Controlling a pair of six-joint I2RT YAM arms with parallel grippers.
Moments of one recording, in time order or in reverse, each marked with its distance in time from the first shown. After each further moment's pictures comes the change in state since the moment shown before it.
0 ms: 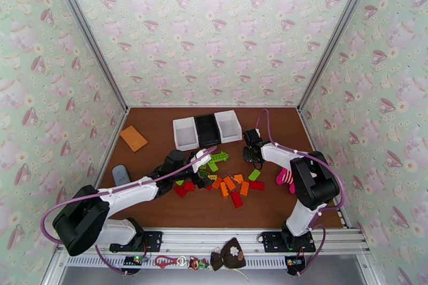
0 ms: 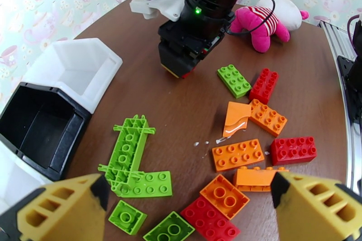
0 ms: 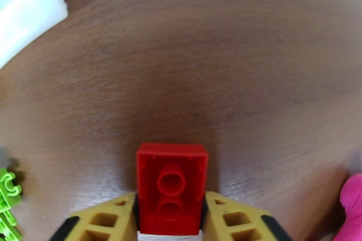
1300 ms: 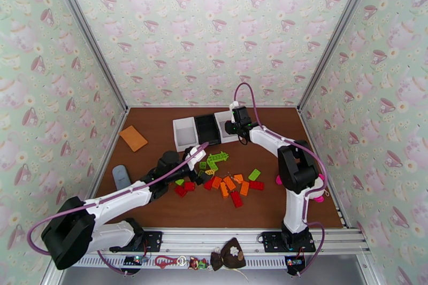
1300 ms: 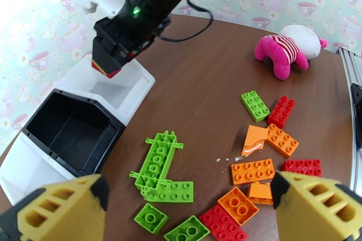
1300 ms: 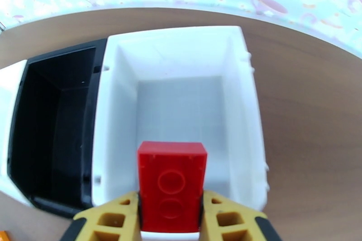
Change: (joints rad) left arm -0.008 -0.127 -0.027 0.007 -0.123 -0.061; right arm 0.044 0.267 0.468 0.226 -0.158 -0.287
